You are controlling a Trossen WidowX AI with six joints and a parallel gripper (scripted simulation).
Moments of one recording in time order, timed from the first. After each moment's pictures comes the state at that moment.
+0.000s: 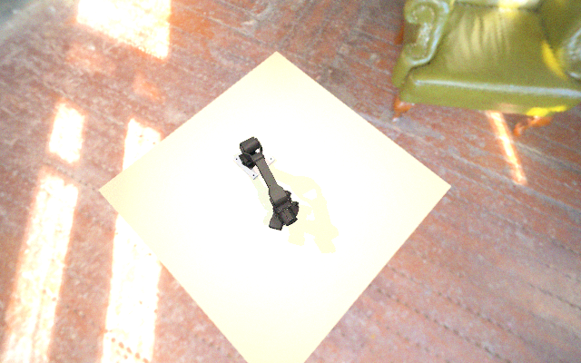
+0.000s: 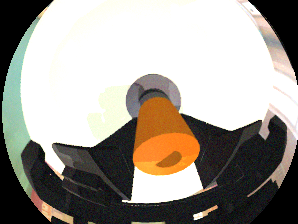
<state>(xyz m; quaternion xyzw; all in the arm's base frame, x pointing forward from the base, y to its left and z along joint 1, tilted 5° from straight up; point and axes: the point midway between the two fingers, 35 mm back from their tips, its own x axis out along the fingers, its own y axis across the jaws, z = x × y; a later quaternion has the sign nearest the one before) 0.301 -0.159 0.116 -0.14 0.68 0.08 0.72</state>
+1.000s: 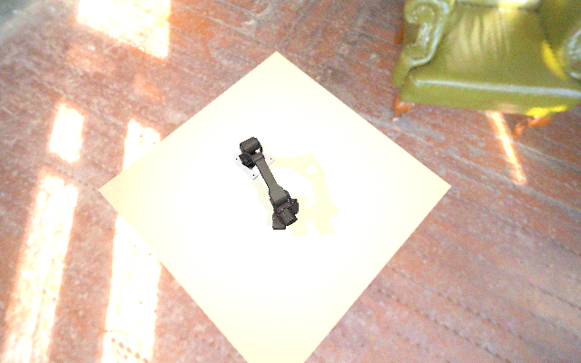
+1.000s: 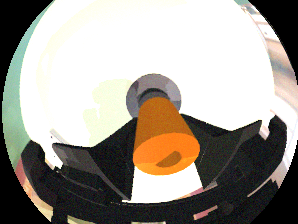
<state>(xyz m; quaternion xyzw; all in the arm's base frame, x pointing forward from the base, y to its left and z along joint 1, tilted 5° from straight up) 0.301 -0.159 0.116 -0.22 0.67 0.15 0.70</state>
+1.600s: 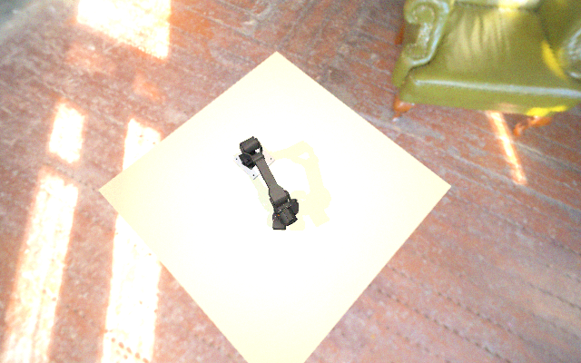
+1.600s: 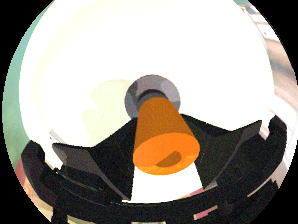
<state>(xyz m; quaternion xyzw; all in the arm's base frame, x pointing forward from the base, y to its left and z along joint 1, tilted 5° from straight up) 0.302 -0.160 0.114 -0.22 0.66 0.15 0.70</state>
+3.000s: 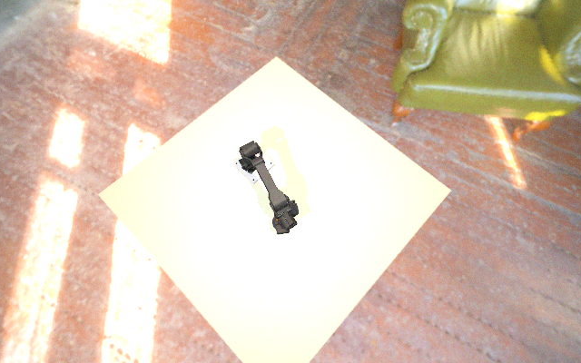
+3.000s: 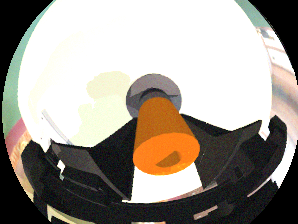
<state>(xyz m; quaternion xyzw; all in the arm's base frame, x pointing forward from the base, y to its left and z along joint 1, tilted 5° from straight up) 0.300 -0.159 0.115 -0.29 0.65 0.22 0.67</state>
